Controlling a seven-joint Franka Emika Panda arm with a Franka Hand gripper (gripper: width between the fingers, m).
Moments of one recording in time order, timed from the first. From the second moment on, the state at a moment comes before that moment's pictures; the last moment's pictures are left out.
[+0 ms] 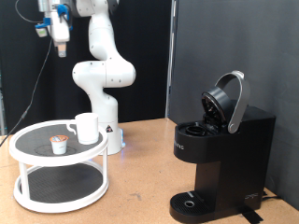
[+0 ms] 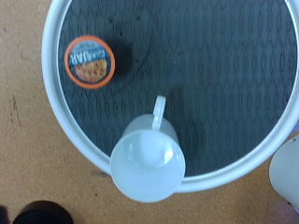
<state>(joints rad) -0.17 -0.74 -0.40 -2.33 -0.21 1.62 1.95</state>
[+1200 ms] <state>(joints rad) -0.17 -0.57 -0.44 -2.40 -0.18 1.86 1.97</state>
